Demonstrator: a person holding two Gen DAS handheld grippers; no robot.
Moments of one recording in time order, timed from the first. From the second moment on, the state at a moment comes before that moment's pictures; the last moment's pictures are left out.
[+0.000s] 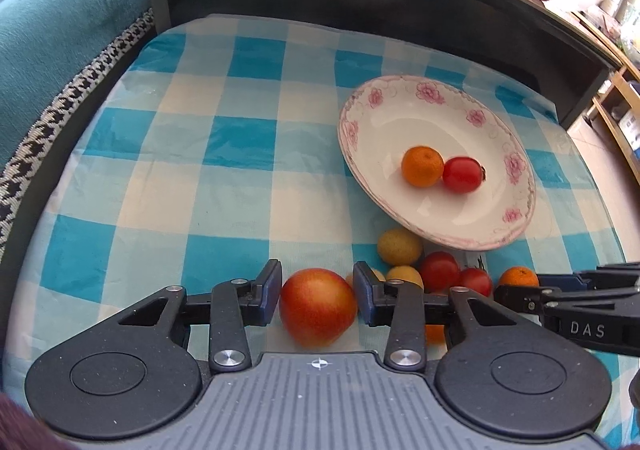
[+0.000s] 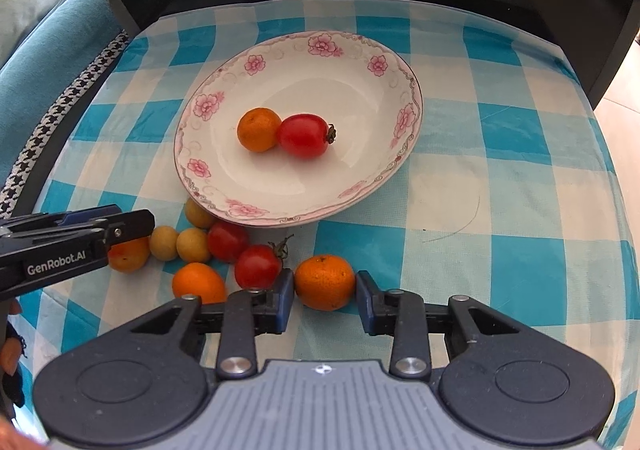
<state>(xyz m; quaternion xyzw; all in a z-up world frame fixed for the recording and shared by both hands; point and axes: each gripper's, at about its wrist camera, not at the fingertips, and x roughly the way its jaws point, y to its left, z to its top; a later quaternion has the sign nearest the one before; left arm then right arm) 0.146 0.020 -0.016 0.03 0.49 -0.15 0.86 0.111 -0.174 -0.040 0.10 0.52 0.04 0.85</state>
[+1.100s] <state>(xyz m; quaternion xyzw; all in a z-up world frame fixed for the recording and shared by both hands) 0.140 0.015 -0.023 0.04 0.50 -0.16 0.85 0.110 -0.166 -0.040 0.07 0.52 0.05 0.85</state>
